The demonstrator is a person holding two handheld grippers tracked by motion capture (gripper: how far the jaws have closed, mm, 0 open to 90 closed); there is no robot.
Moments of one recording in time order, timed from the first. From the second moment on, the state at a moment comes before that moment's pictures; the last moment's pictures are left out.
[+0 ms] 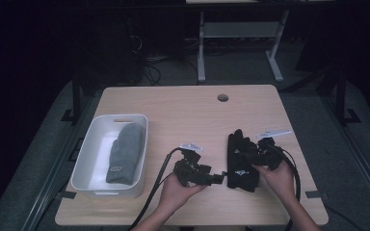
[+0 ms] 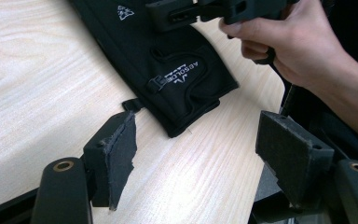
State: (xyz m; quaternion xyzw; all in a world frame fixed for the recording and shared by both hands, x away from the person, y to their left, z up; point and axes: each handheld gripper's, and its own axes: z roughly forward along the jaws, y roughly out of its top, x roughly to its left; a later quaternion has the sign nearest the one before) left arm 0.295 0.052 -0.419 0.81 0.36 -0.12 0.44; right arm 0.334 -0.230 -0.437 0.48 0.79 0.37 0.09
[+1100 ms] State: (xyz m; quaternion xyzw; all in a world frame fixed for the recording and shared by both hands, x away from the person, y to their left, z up) left arm 0.304 0.032 -0.453 0.82 0.38 -0.14 0.39; right arm 0.309 -0.236 -0.456 0.46 0.80 0.39 0.01
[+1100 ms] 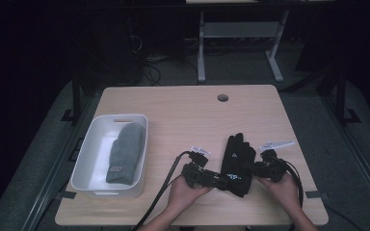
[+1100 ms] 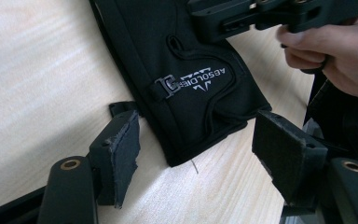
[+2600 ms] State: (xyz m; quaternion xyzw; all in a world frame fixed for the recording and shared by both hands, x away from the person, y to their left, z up) left arm 0.307 0.009 -0.471 0.83 0.38 -0.14 0.38; right arm 0.350 -0.268 -0.476 0.55 0.71 0.43 -0.01
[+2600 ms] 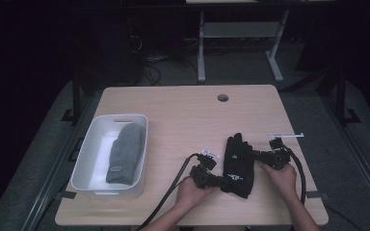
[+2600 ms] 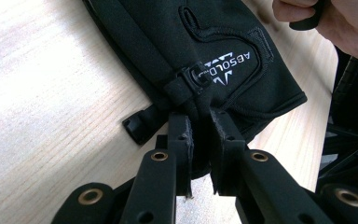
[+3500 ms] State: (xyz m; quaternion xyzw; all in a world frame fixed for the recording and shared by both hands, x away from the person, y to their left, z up) left arm 0.310 0.043 -0.443 0.83 0.37 -0.13 0.40; right arm 0.356 -0.249 -0.433 0.53 0.70 0.48 -0.03
